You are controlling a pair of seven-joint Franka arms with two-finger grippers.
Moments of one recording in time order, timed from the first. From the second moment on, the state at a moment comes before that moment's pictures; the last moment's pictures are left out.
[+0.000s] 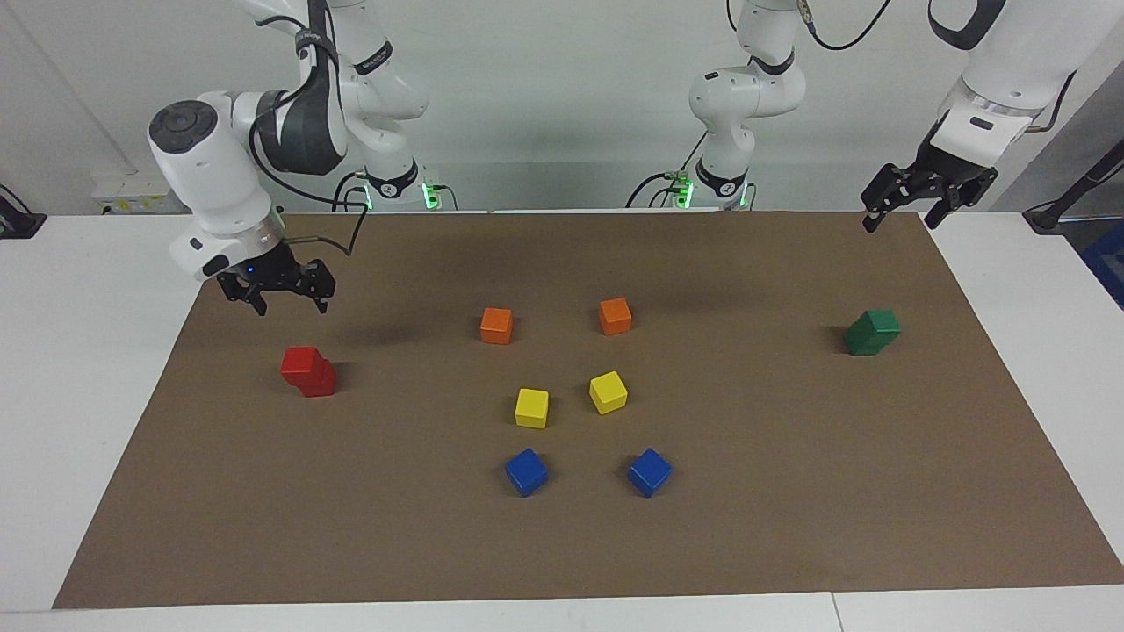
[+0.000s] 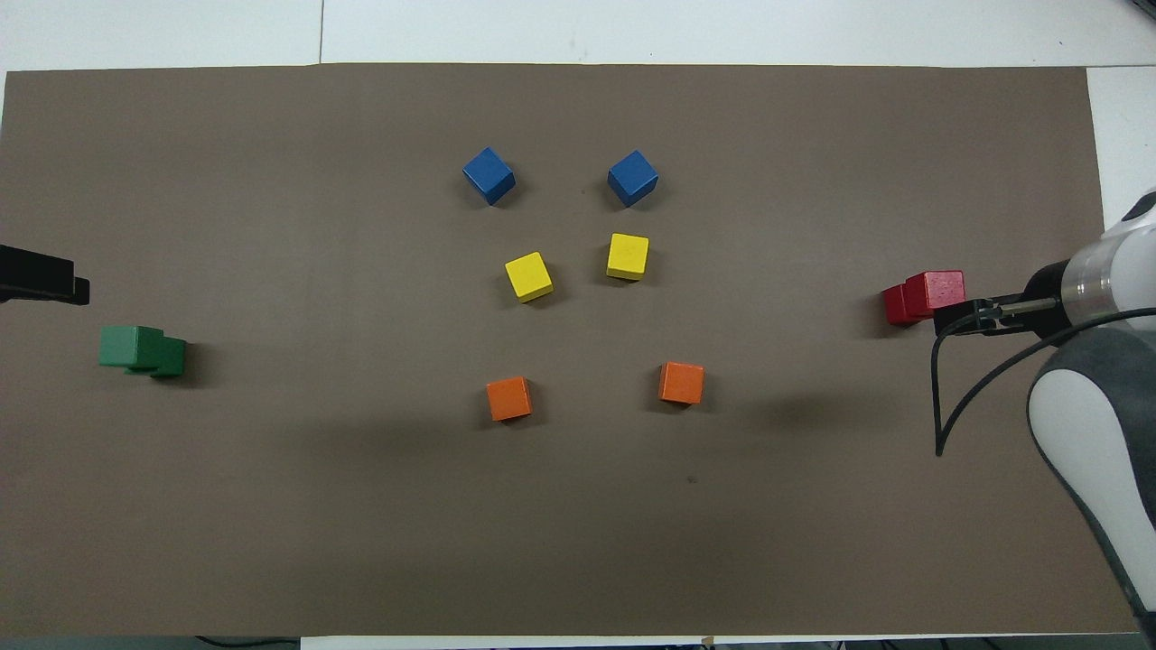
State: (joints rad) left arm 0.08 -0.06 -0.07 -1.60 -0.02 1.56 0.02; right arm -0.12 -0.14 0.10 -2.02 0.00 1.87 -0.07
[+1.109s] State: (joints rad) left arm 0.08 -0.06 -0.07 -1.60 -0.02 1.55 0.02; right arm -0.09 -0.05 0.10 -1.70 0.00 1.60 -0.04
